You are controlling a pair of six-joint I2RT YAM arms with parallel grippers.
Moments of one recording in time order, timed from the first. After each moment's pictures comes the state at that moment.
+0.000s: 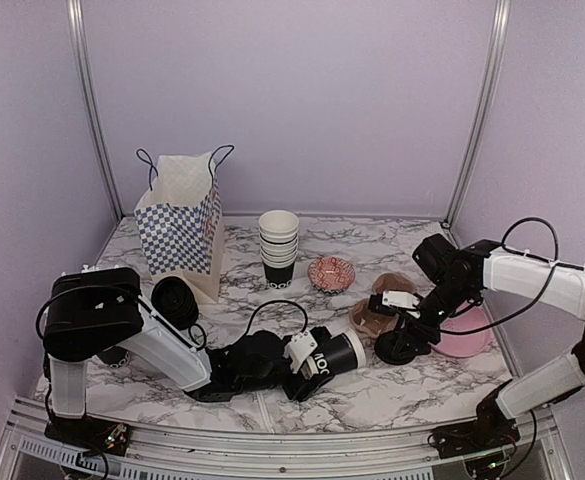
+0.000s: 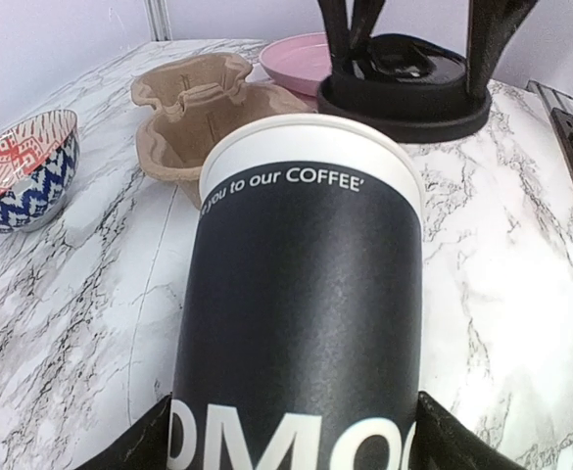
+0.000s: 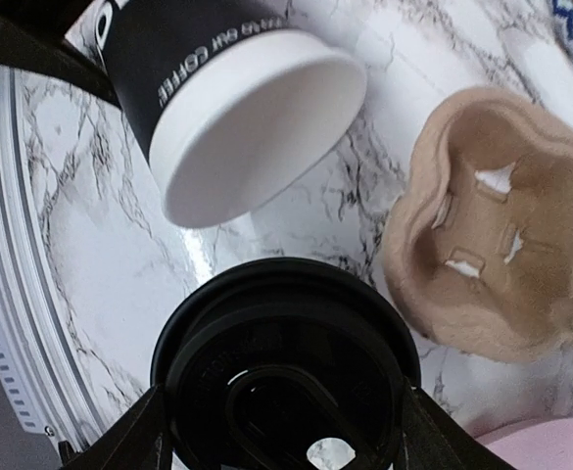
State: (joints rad) left arm -1.24 2.05 0.86 0.78 -0.13 -0.04; right arm 0.46 1.36 0.93 -0.93 -0.41 -0.73
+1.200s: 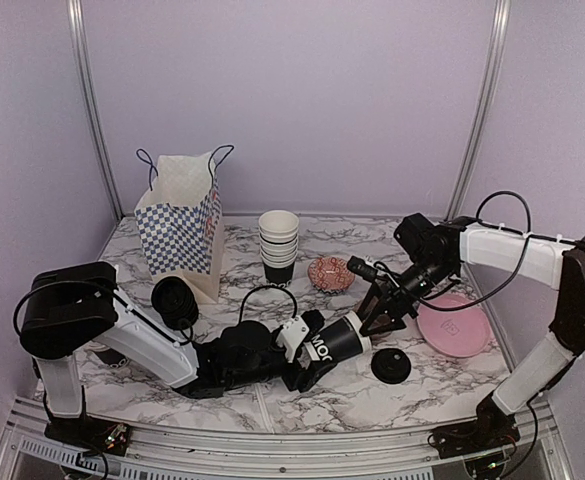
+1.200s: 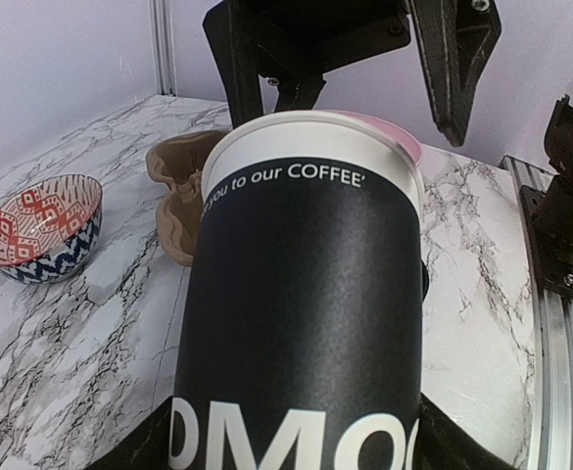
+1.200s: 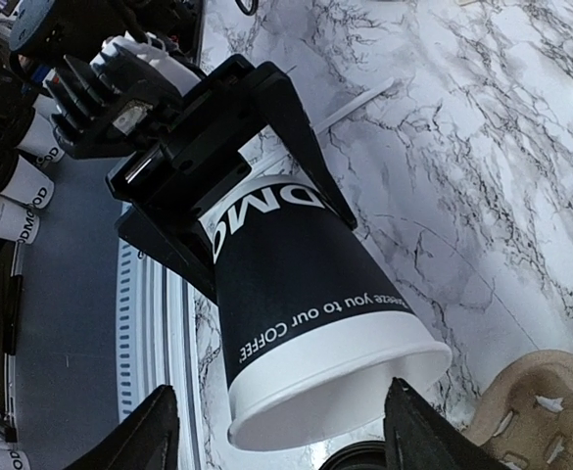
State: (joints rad) left arm -1.24 1.94 0.81 0.85 -0.12 -0.09; right arm 0.48 1.55 1.14 -0.96 -0.91 -0.71
